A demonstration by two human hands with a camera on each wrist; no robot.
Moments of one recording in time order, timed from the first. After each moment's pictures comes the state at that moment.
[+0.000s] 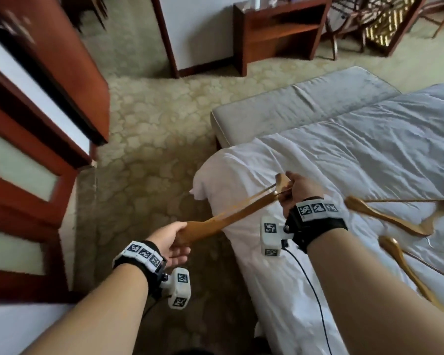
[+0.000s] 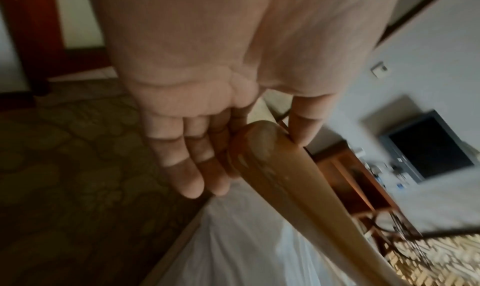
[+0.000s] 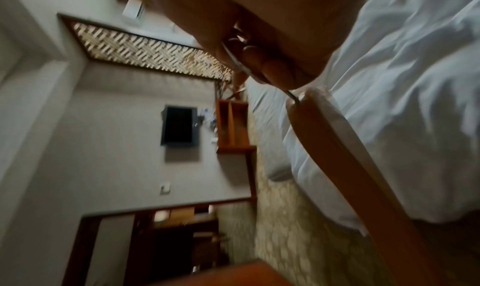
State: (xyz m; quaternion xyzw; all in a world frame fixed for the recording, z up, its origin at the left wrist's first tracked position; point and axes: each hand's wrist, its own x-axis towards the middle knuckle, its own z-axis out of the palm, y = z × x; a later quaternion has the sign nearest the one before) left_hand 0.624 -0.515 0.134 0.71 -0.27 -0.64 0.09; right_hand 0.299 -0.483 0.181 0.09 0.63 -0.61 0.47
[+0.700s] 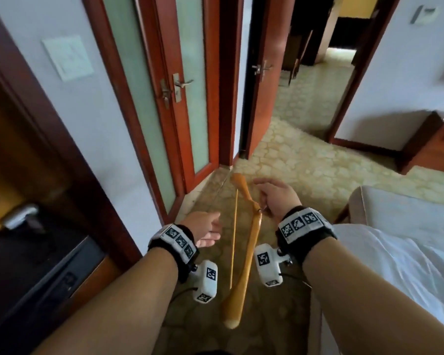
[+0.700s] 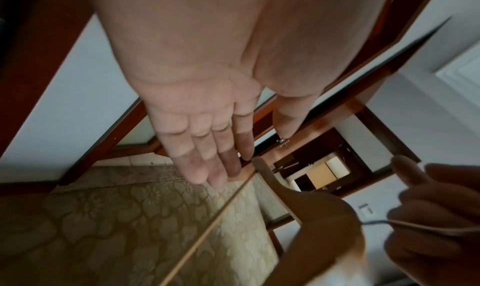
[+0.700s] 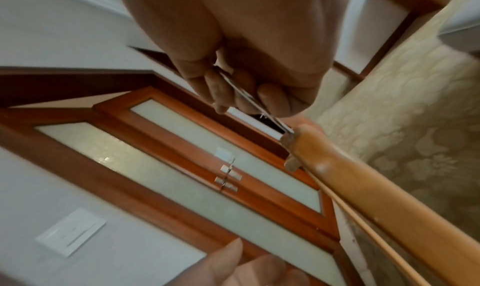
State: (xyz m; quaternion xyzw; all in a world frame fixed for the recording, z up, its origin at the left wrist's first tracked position) left_hand 0.948 -0.400 0.255 0.69 -0.21 -0.60 0.36; right_hand 0.769 -0.478 0.318 -0.49 0.52 -0.37 0.59
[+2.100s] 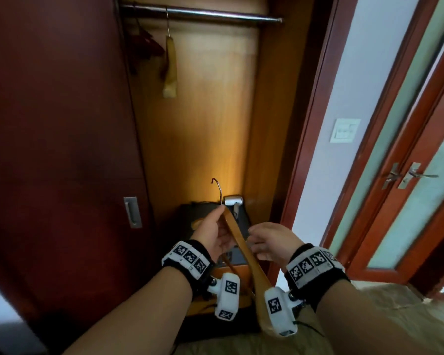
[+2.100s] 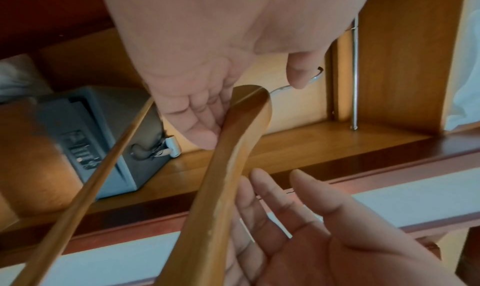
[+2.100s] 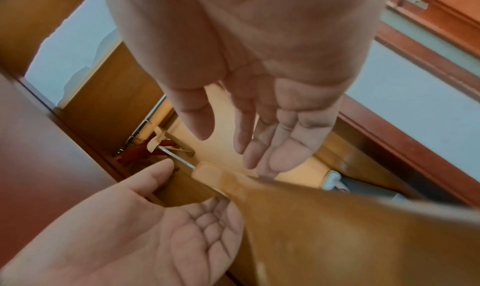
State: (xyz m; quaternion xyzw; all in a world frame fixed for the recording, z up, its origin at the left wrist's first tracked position) left_hand 1.043 -0.089 0.356 0.53 0.11 -0.23 0.81; right_hand 0.993 -0.249 0.370 -0.72 0.15 0.06 0.67
